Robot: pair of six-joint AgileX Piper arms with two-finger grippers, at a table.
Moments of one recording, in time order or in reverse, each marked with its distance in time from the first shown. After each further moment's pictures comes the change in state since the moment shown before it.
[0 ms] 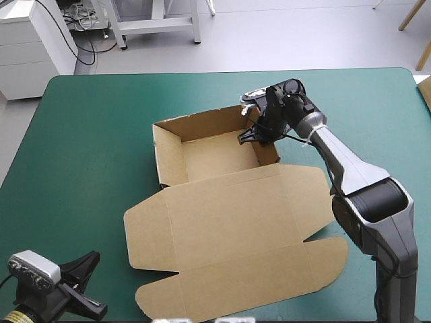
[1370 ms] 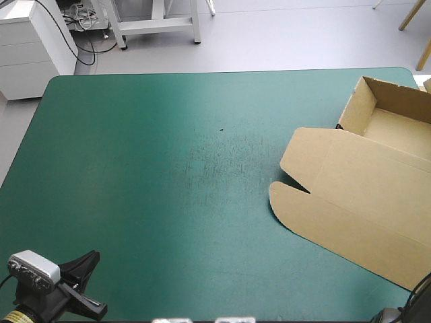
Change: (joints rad) left arm 0.000 0.000 0.001 -0.001 -0.005 -0.001; right arm -1.033 0.003 -0.004 0.078 0.004 -0.172
